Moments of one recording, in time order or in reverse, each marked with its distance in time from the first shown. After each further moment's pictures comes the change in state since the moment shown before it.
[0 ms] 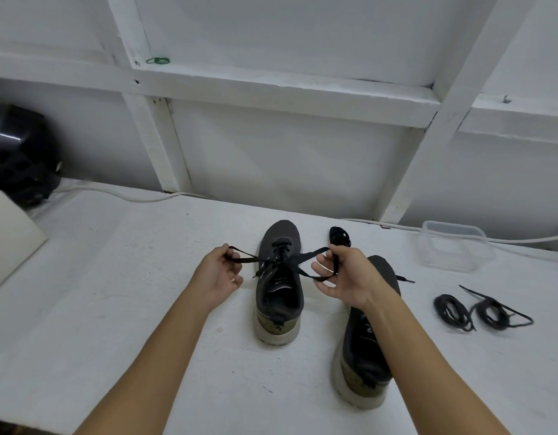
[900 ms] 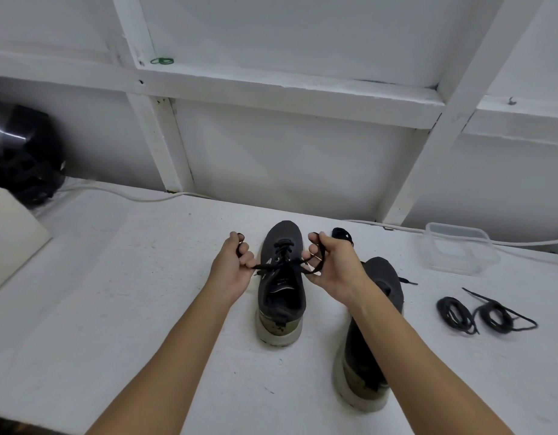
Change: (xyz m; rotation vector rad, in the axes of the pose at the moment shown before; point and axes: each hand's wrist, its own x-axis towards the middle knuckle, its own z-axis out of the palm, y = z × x) left_hand 0.005 -0.007 0.035 -0.197 -0.019 0.174; right_hand 0.006 0.001 0.032 0.095 -0.114 -0.154
